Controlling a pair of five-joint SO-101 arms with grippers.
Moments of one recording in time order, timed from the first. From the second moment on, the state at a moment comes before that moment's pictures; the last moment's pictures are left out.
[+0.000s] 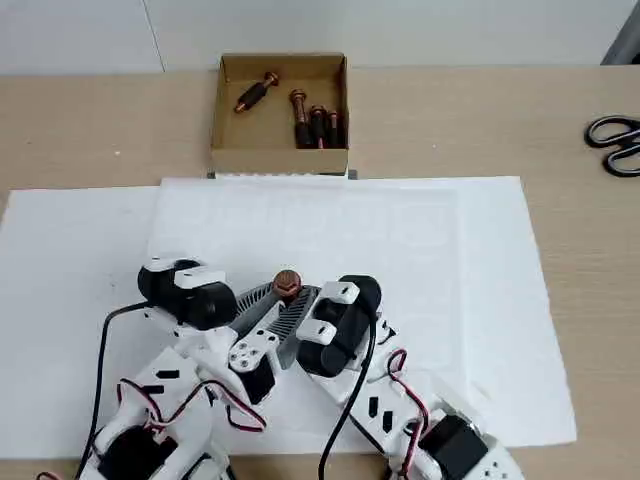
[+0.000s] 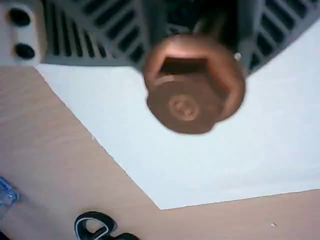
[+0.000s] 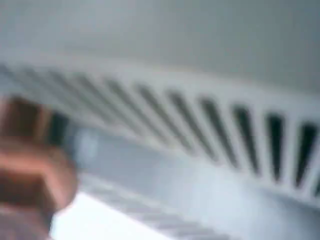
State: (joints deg) left arm 35.4 -103.8 77.1 56.3 26.6; right arm -46.4 -102.9 84.7 40.4 3.8
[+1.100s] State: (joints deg) left arm 30.1 -103.4 78.0 57.3 17.5; right arm -46.3 -103.0 84.6 40.3 3.7
